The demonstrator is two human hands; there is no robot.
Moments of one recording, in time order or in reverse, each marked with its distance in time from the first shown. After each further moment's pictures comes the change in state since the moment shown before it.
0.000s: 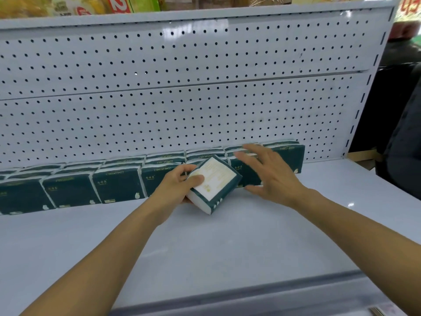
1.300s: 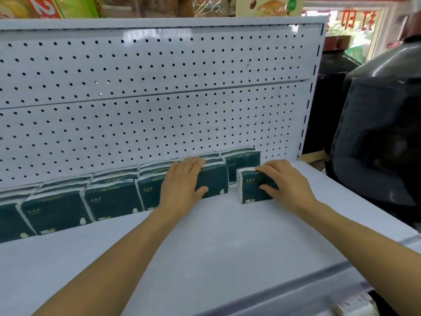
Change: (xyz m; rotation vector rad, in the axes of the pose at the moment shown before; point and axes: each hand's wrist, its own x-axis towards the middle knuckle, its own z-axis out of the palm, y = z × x) left_hand 0.067 0.000 0.102 1.188 0.165 0.637; right_hand -0.087 0.085 -0.035 -0.083 -0.015 0.394
